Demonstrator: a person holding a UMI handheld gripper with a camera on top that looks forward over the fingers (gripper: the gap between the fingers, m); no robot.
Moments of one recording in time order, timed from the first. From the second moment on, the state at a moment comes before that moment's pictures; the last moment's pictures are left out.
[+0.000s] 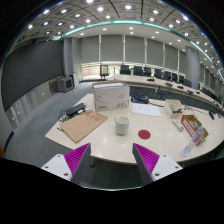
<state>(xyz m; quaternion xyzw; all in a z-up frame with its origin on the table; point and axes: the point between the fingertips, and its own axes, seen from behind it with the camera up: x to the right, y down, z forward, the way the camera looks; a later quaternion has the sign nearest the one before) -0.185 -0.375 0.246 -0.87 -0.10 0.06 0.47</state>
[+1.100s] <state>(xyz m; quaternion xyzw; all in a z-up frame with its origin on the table) 0.292 -0.212 0.098 -0.85 0.02 -0.02 0.53</state>
